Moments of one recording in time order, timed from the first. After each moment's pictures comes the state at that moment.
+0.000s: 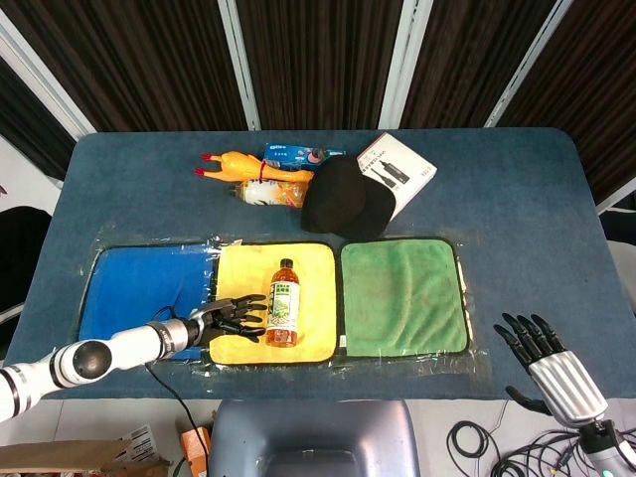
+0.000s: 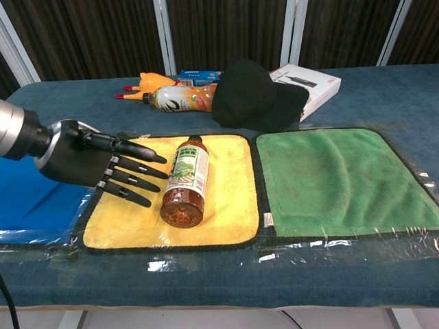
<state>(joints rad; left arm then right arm) -0.86 -1.21 -0.37 -1.57 0.59 -0.10 -0.77 0.10 -1.10 -0.13 -1.45 -1.81 1.50 0.05</state>
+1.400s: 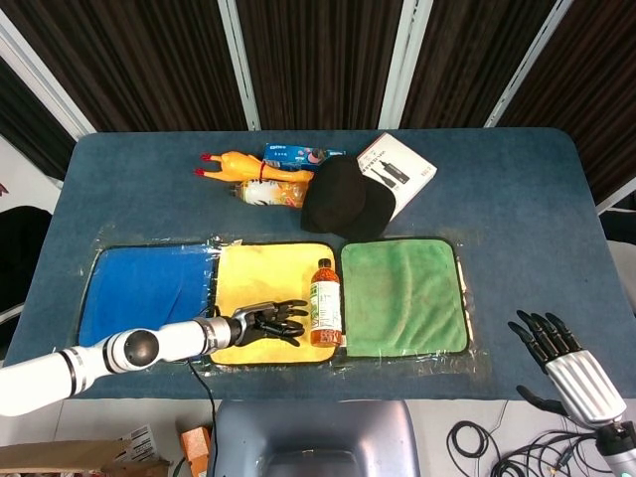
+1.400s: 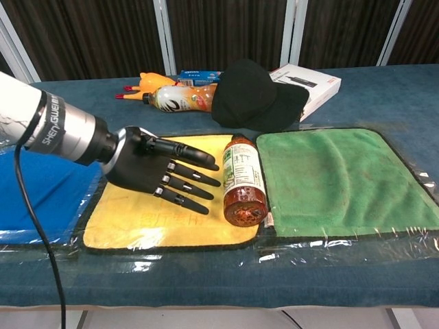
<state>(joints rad) -1.00 -1.39 -0.38 -1.44 0.55 -0.14 -0.82 0.09 -1.07 -0.13 -1.43 -1.81 1.54 0.15</state>
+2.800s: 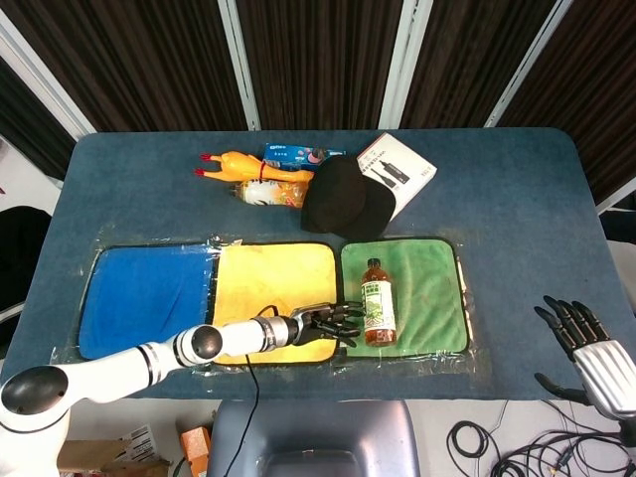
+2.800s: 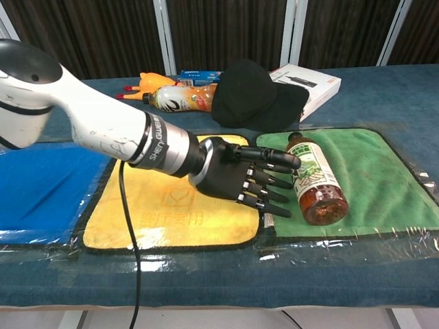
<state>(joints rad) -1.10 -1.72 -0.51 -1.17 0.55 -0.18 -0.80 0.09 -1.03 -0.10 -1.40 -1.76 1.56 0.29</state>
